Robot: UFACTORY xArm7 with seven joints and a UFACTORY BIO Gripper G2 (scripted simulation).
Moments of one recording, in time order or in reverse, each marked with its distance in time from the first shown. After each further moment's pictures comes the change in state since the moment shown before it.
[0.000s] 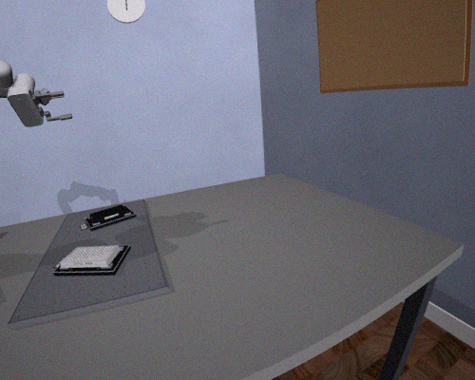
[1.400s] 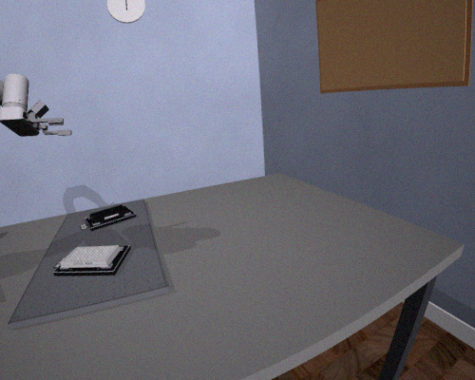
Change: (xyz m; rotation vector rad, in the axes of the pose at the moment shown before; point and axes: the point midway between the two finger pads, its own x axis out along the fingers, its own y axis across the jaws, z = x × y) arm 0.010 -0.037 -0.132 0.374 0.103 0.050
